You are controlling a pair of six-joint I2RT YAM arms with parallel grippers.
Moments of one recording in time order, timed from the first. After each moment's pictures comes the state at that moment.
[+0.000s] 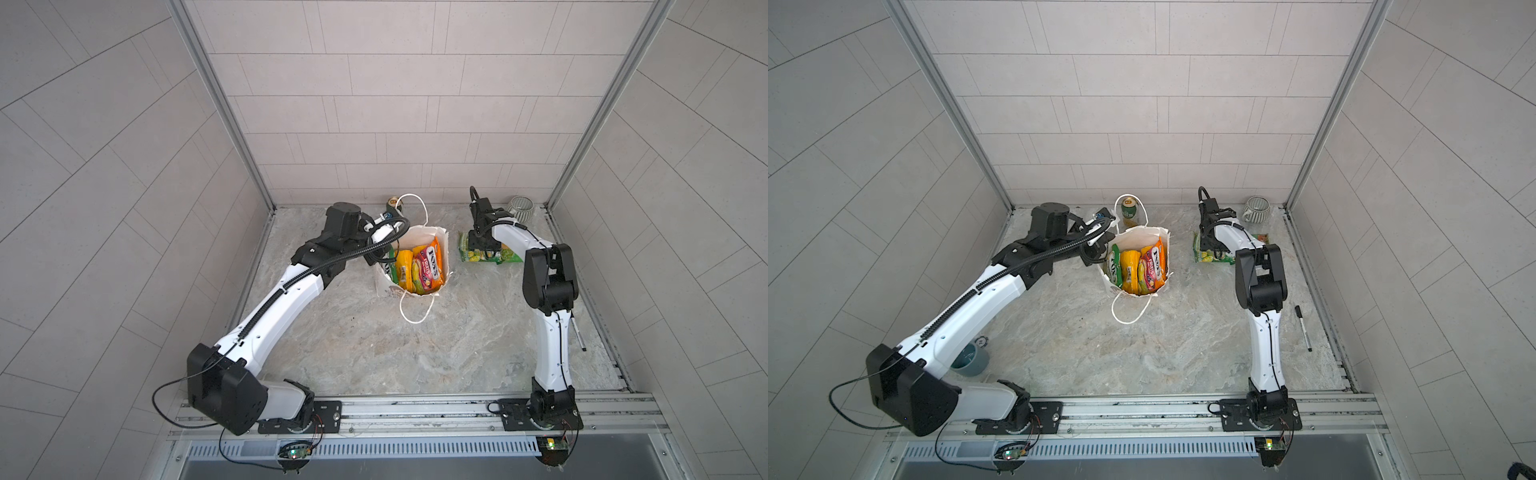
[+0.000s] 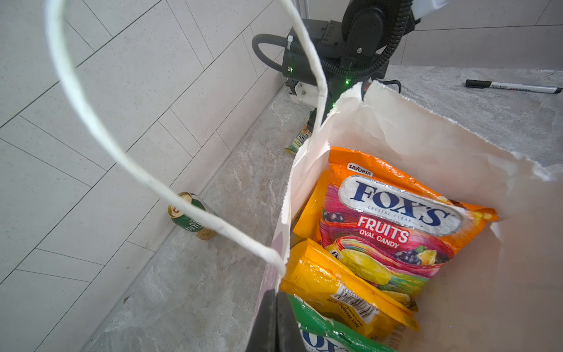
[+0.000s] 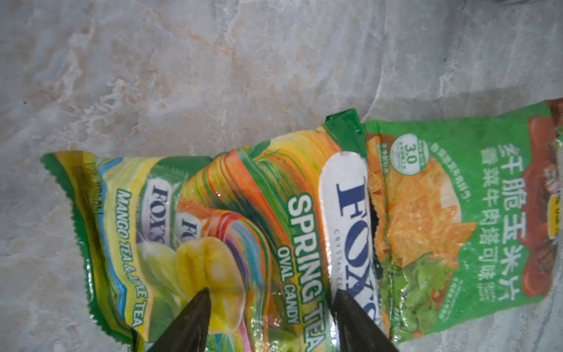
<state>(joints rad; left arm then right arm) -0.44 1.37 1.29 -0.43 0.32 0.53 0.13 2.22 1.81 -0.78 0.28 0.28</state>
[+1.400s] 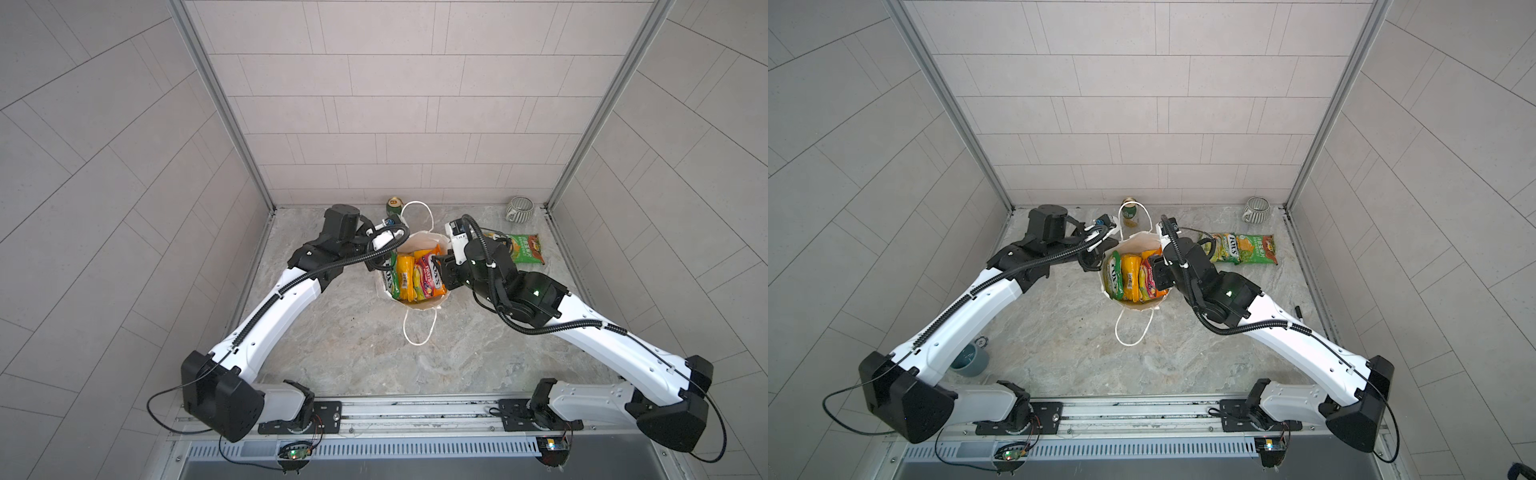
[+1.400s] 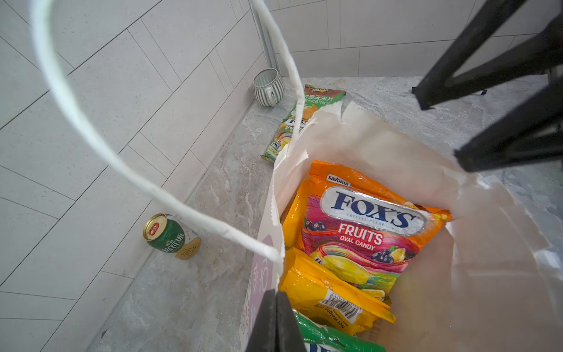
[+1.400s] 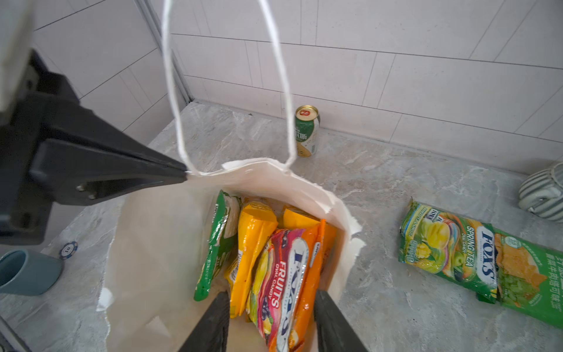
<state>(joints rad) -0.45 1.33 1.29 -0.48 0.43 0.58 0.86 1.20 1.27 -0.56 0.34 0.32</state>
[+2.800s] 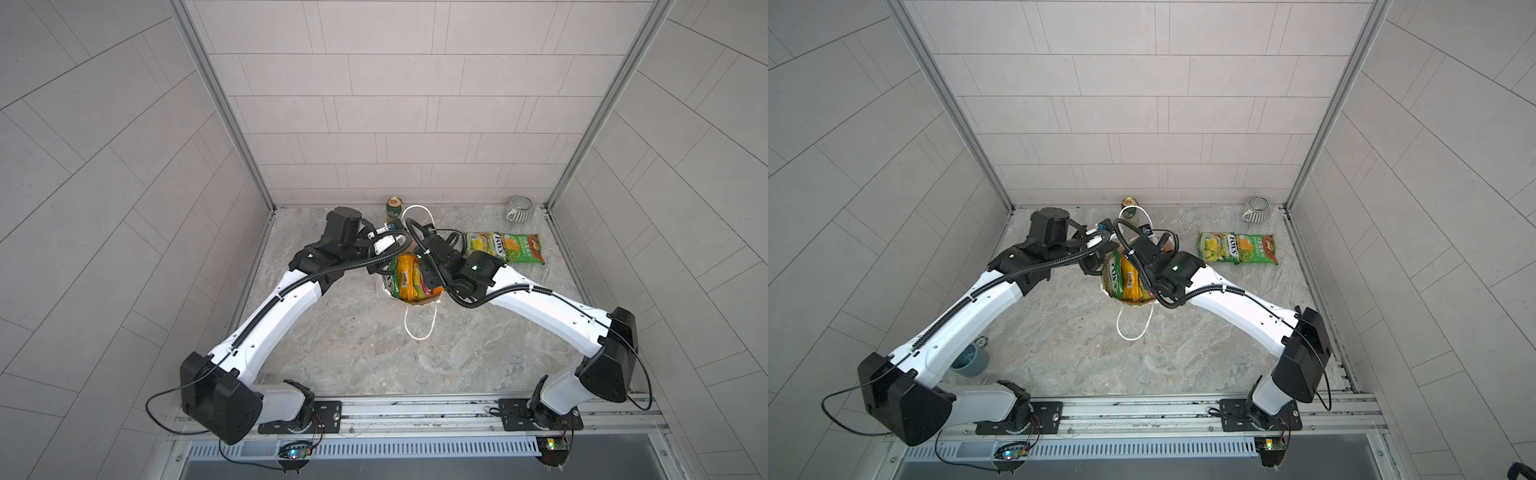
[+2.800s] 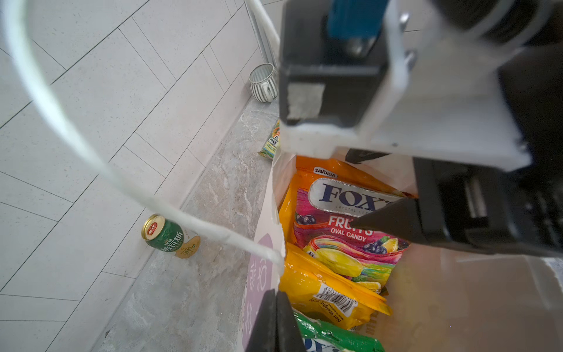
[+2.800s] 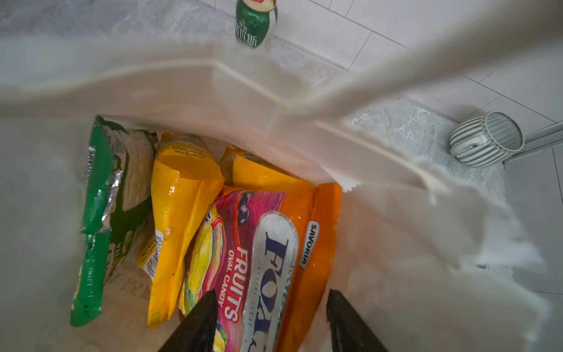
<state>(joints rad) -0.47 1.31 1.26 -0.47 0.41 0.60 0.84 1.57 1.48 -0.85 0.52 0.36</state>
